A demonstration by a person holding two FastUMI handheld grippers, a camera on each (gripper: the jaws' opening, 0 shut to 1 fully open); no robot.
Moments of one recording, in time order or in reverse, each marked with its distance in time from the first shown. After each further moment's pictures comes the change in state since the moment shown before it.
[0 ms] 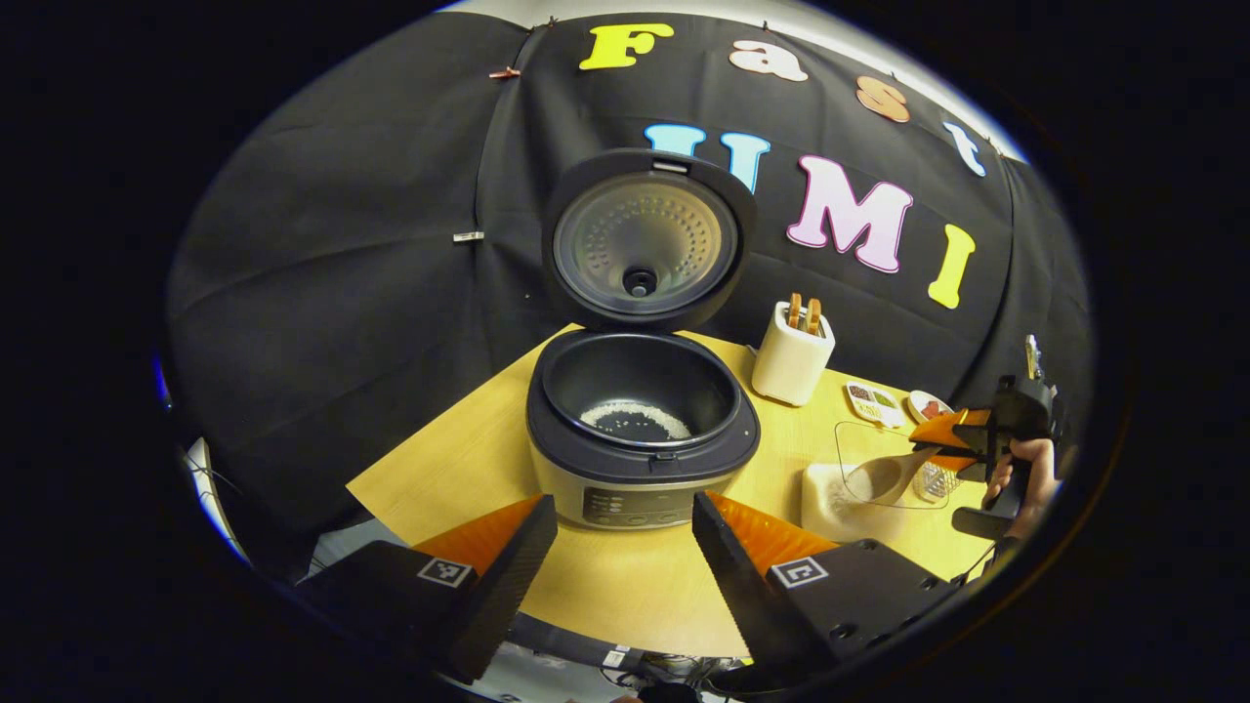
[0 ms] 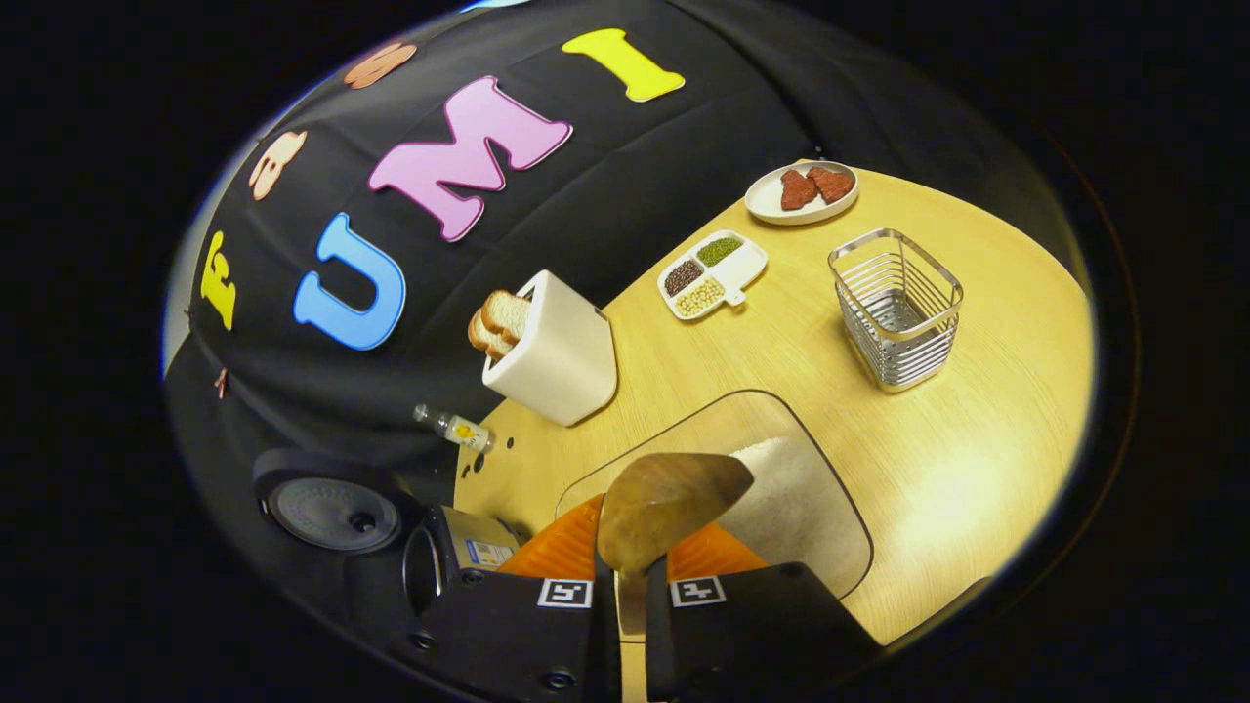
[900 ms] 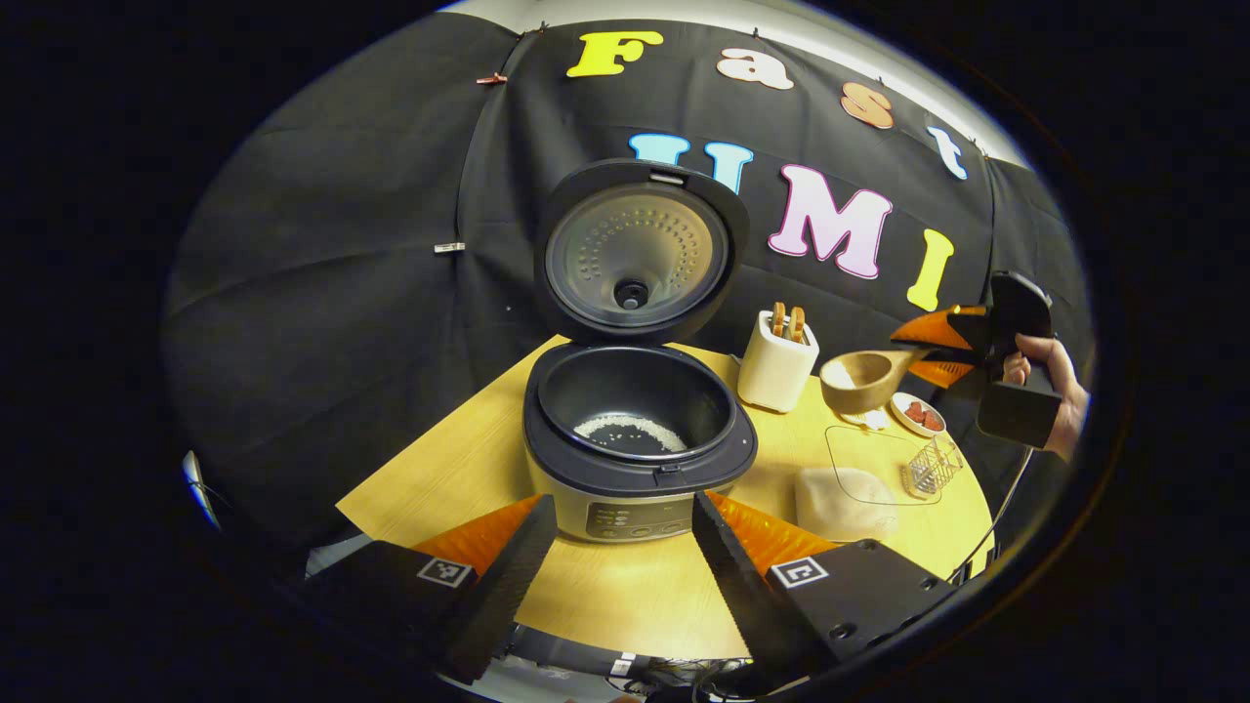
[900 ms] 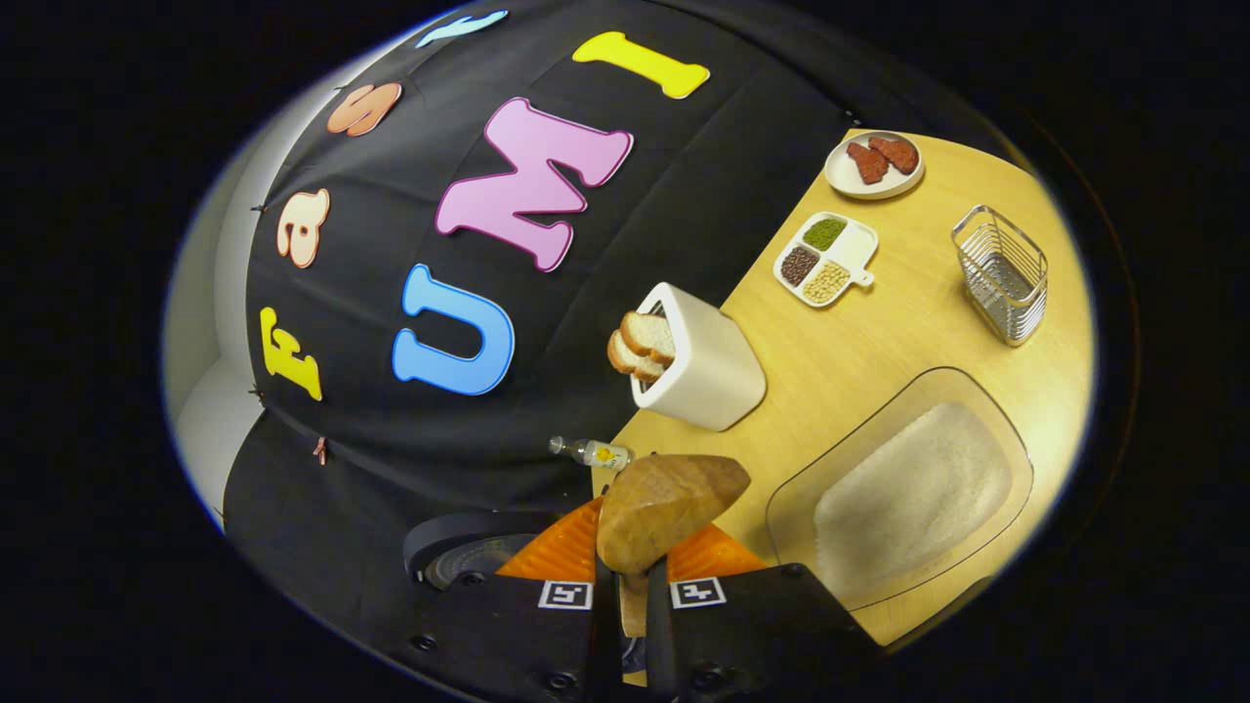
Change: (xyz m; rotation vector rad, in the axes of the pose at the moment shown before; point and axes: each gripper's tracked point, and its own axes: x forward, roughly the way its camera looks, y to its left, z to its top) left arm 0.000 0.010 0.009 0.017 -0.034 -0.060; right arm -0.014 0.157 0.010 0.184 0.053 0.289
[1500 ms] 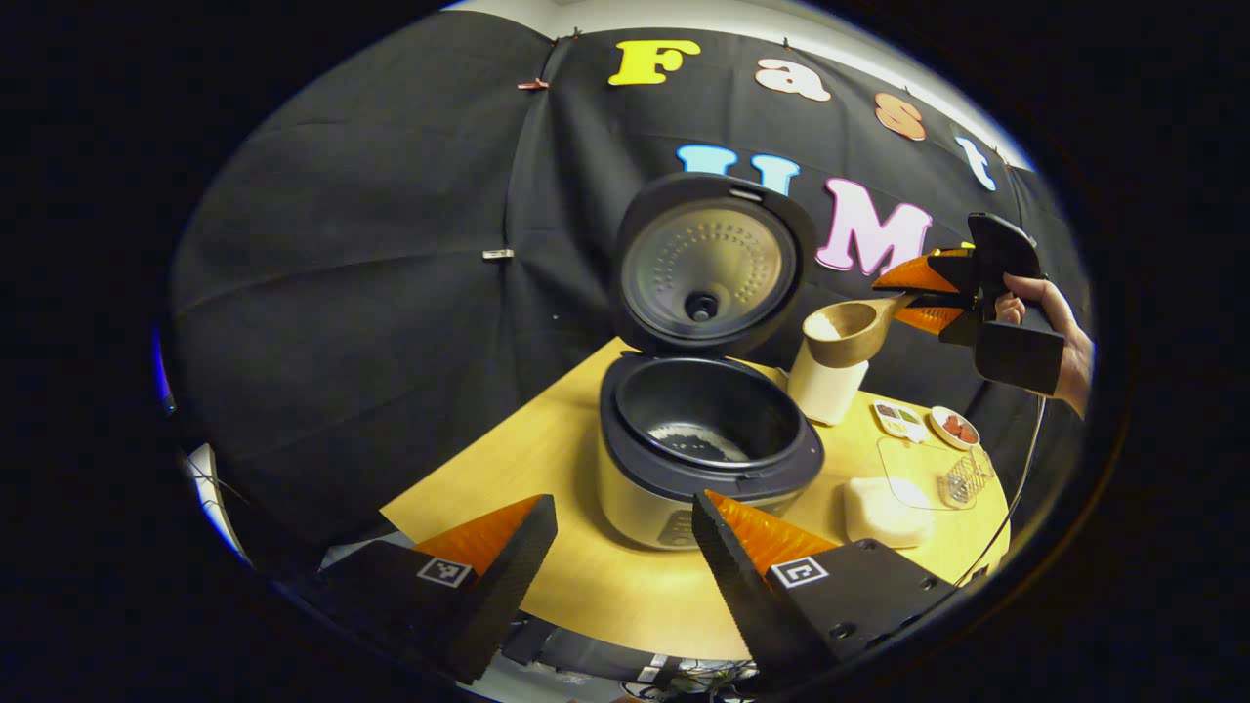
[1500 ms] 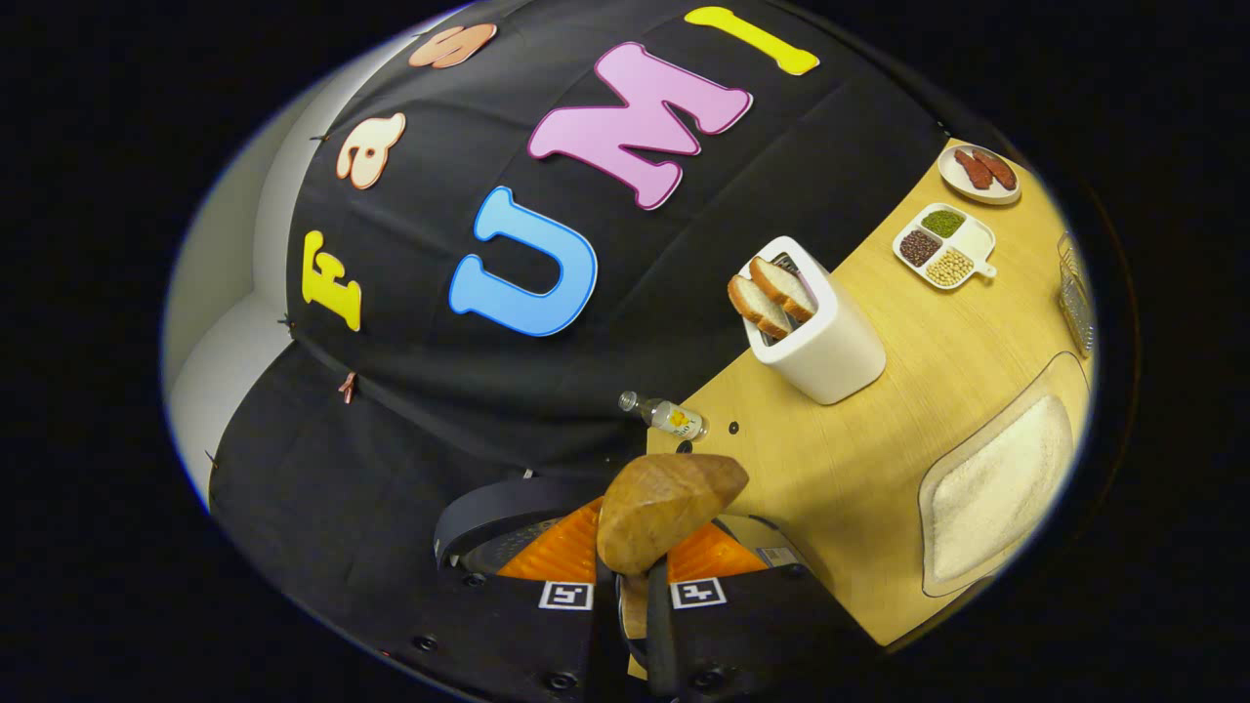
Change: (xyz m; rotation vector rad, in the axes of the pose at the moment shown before) left arm -0.006 0.068 0.011 -0.042 -0.047 0.121; right arm 0.054 0.098 -0.071 -0.168 0.095 0.116
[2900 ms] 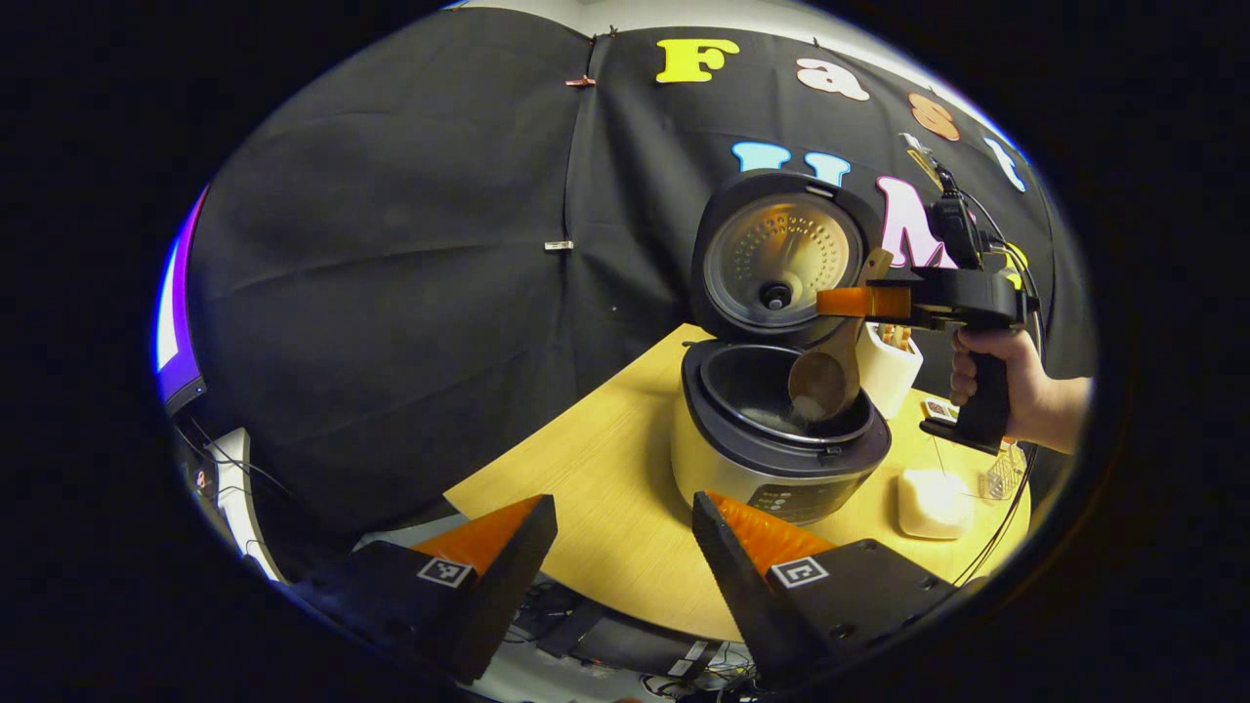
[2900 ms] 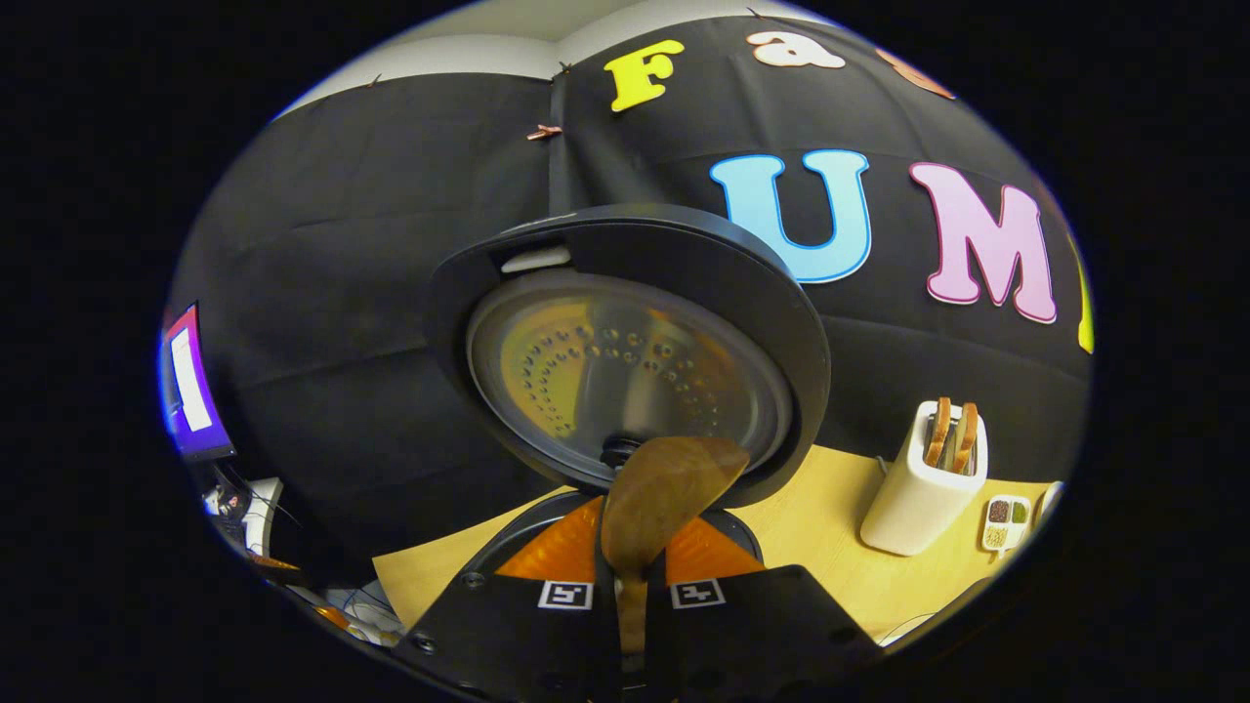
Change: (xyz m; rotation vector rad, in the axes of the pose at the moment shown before) left arm -0.020 0.051 -0.019 -0.005 0.029 0.127; right arm 0.055 0.040 -0.144 -1.025 0.096 0.198
